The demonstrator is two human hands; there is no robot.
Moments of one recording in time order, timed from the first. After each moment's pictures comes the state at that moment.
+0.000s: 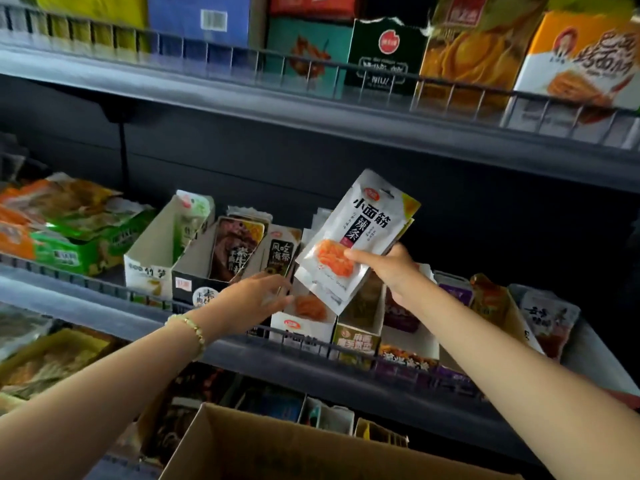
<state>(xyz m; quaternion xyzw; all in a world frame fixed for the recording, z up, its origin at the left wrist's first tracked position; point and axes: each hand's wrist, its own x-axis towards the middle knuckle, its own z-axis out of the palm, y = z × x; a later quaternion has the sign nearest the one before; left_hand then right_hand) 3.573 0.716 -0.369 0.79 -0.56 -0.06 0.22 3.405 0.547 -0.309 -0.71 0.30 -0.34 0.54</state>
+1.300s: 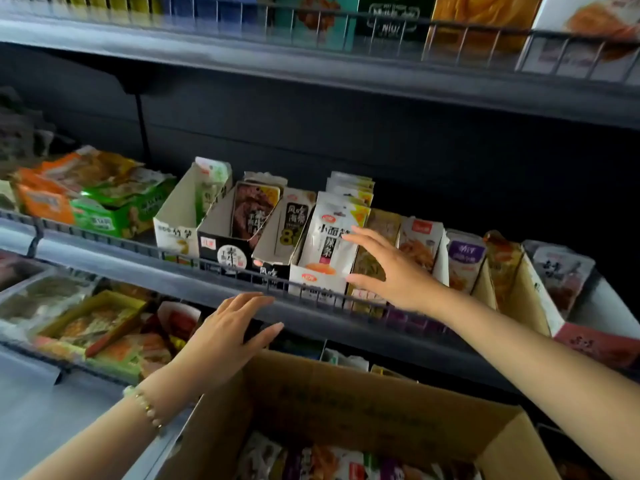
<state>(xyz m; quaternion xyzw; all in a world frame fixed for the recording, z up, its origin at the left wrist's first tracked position) 3.517 0.815 -0.425 0.81 -0.53 -0.04 0.27 3.357 0.590 -0.342 -0.97 0.14 -0.15 0.16</state>
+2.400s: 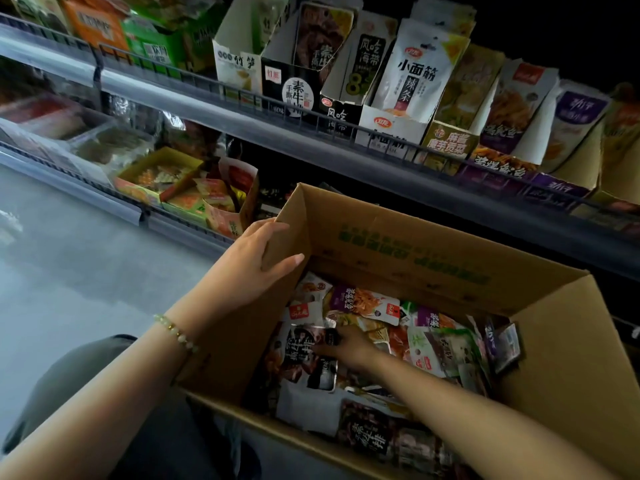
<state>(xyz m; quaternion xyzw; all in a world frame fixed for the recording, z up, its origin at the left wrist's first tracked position) 3.465 0.921 -0.501 0.83 -0.43 -0.13 0.33 3.313 0.777 -0.643 -0.75 0.36 0.15 0.53</state>
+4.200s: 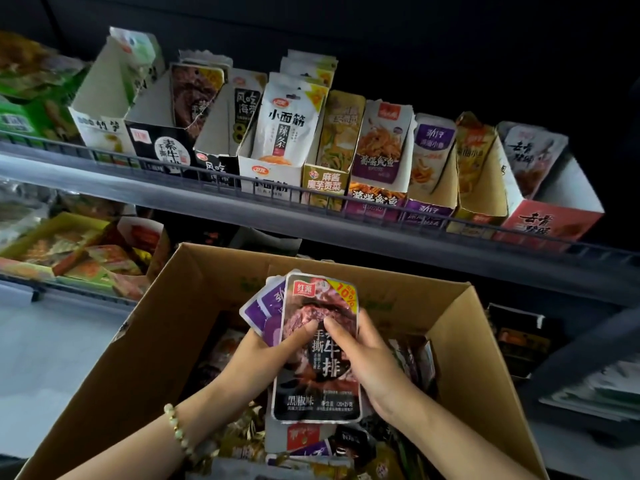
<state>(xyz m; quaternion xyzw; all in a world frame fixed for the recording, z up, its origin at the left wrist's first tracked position) 3.346 0.820 -0.497 0.64 -0.23 -0.44 0.59 3.227 0.718 -0.517 -0.61 0.35 -0.19 0.69</state>
